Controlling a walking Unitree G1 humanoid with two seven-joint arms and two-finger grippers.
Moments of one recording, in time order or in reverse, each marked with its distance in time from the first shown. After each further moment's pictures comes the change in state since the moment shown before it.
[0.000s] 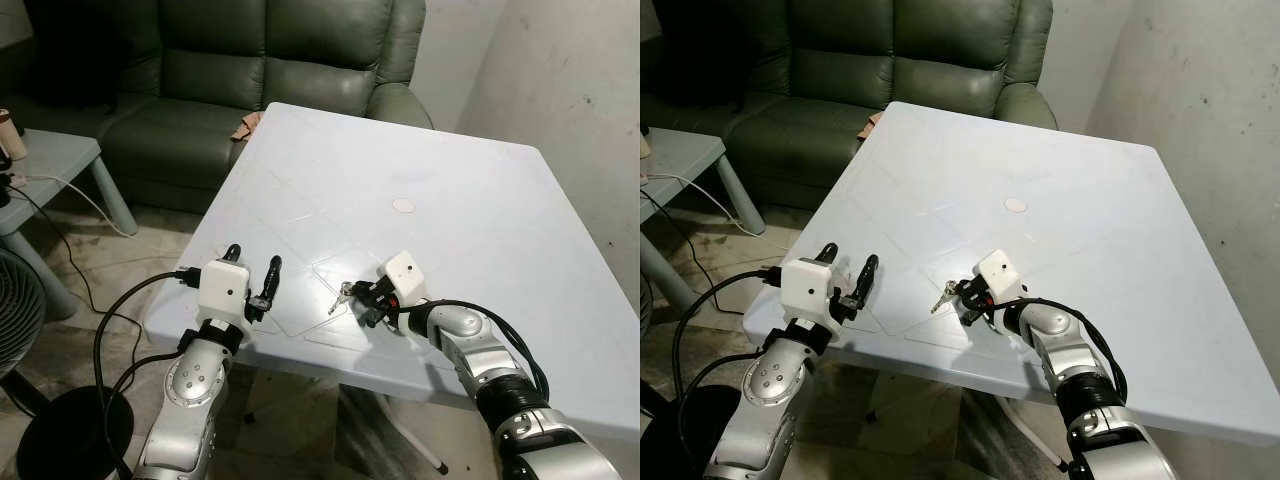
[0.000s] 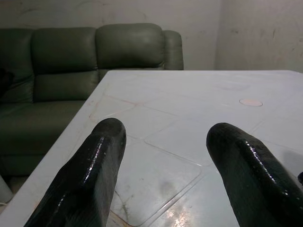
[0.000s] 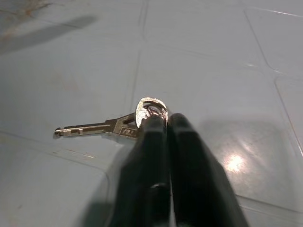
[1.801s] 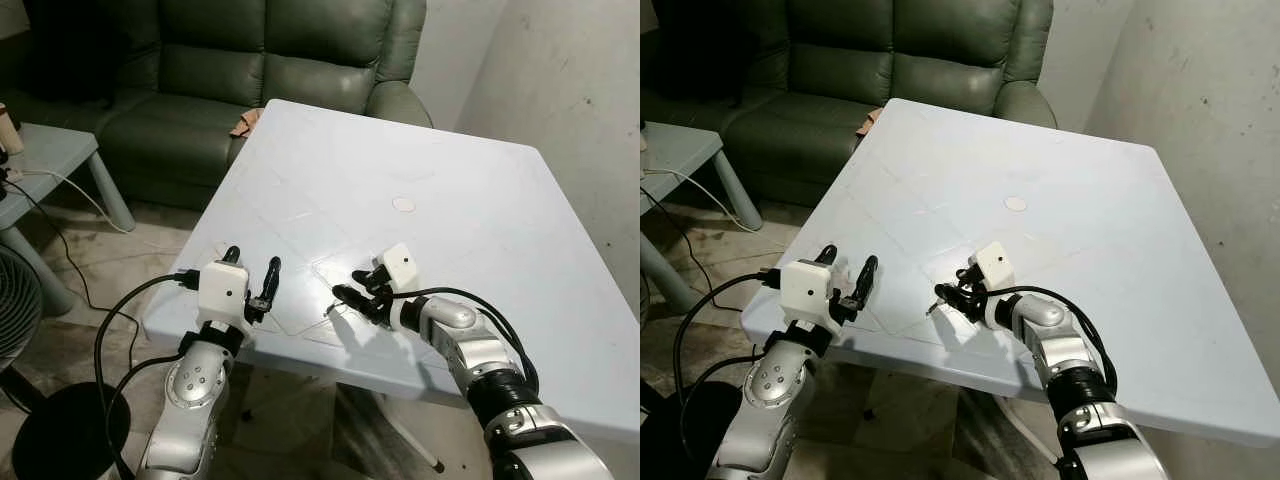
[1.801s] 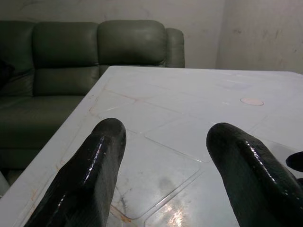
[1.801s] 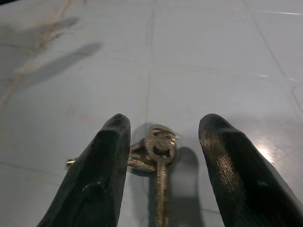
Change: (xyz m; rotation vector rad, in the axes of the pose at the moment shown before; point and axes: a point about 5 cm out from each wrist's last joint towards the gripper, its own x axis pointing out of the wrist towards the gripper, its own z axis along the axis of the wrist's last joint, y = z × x) left arm -0.001 -0.003 -0.001 -0.017 0.005 0.005; right arm 0.007 0.004 0.012 0.104 -0.026 0.012
